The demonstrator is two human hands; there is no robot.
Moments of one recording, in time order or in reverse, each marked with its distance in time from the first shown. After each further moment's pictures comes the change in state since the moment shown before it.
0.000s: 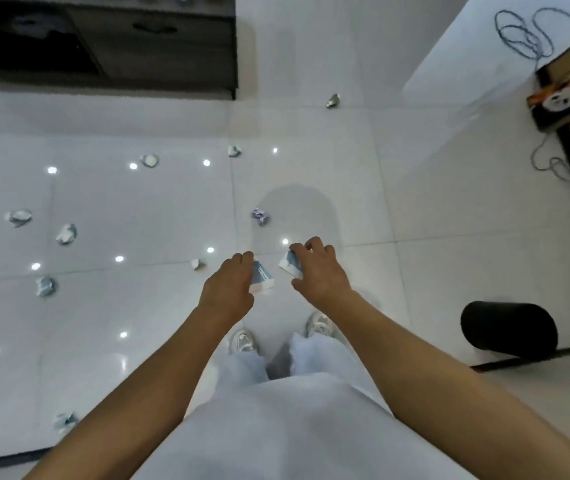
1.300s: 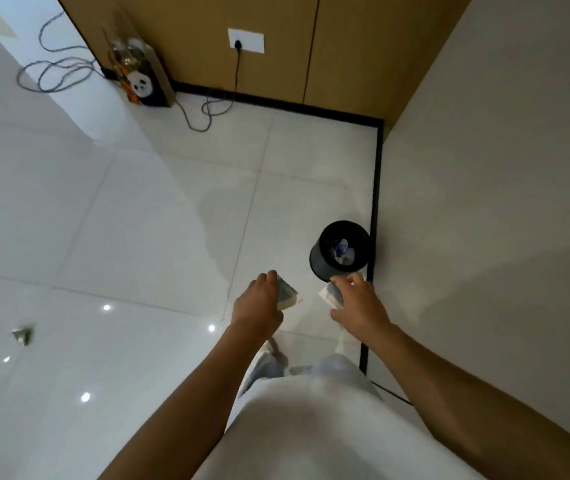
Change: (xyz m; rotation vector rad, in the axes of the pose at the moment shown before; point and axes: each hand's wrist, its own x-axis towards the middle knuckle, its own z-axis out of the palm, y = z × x) left_hand 0.222 0.754 0.210 0.623 -0.452 0.931; right_hand -0.170 0.659 -0.134 0.719 0.387 1.120
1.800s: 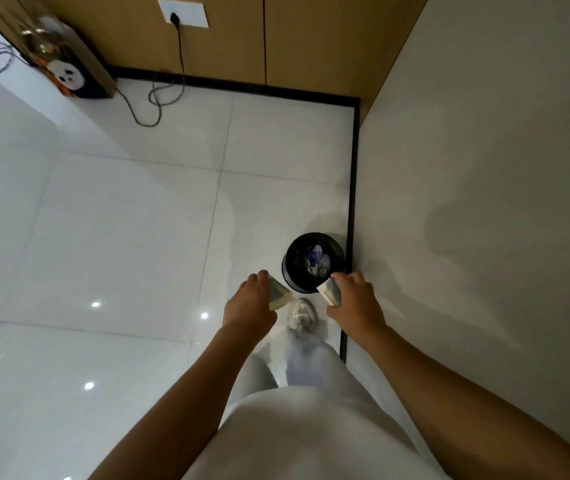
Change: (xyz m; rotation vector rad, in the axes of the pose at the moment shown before) left_hand 0.184 0.115 -0.004 -0.016 -0.124 -0.028; right_hand 0.152 0.107 -0.086 0.119 -0.048 0.148
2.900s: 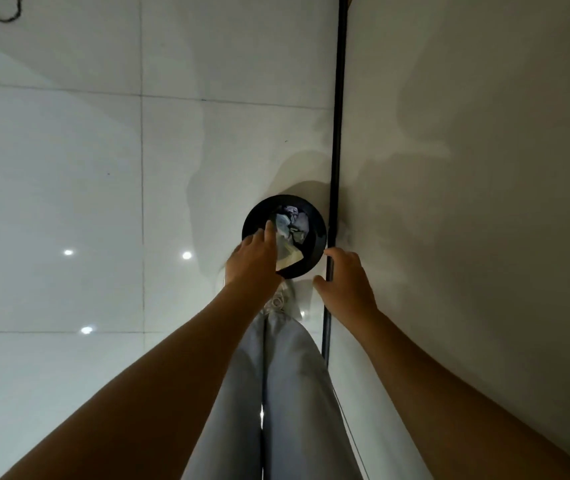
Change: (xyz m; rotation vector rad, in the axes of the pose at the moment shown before) left_hand 0.254 0.047 0.140 0.193 -0.194 0.082; right_hand 0.195 0.111 0.071 0.302 -0.034 0.212
